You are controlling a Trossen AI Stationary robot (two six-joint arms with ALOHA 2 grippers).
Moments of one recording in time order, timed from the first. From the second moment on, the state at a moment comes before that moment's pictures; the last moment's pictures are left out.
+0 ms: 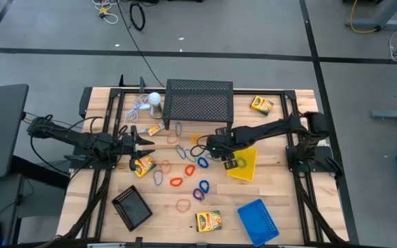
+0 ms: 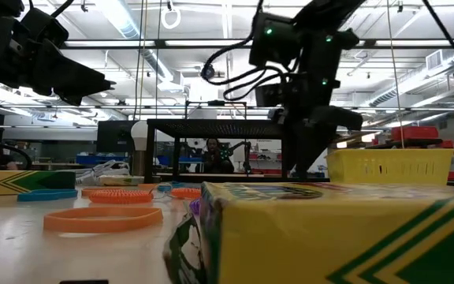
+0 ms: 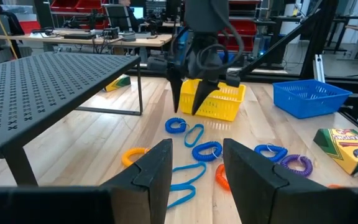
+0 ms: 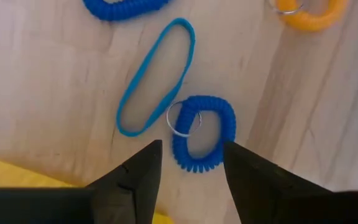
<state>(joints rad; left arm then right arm) -0.27 0.24 0.01 0.15 -0.40 -0.04 -0.01 1.85 1.20 -0.71 0.14 -0.30</state>
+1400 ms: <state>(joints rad) -0.27 0.24 0.01 0.14 -0.40 -0.03 0.03 1.96 1.29 -0.74 0.13 -0.37</state>
